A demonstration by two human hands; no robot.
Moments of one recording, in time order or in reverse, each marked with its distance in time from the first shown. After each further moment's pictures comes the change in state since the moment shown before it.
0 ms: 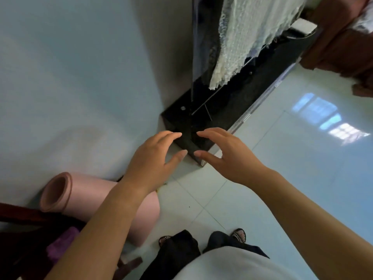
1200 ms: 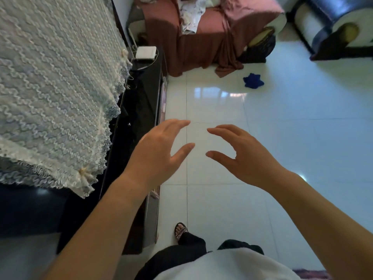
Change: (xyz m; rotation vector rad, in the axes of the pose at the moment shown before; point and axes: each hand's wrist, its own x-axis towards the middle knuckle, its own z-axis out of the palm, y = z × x) left_hand 0.377 0.327 0.133 0.006 -0.307 0.794; right_hand -0.022 0.309 -0.261 -0.019 0.522 0.605
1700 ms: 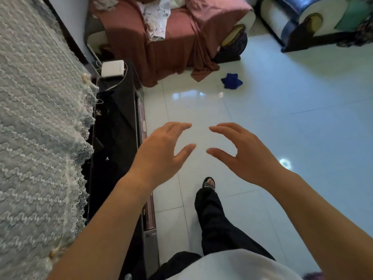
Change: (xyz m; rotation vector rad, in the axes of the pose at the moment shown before) left_hand 0.196 -0.055 0.013 0.004 -0.142 0.117; right_hand 0.148 0.061 -0.026 0.058 0.149 0.166
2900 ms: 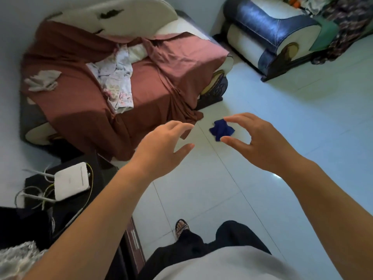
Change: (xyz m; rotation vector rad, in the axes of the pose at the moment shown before) left_hand 0.682 -0.163 -0.098 0.071 -0.158 0.320; right_hand 0.608 0.165 -0.165 -0.037 0.193 0.194
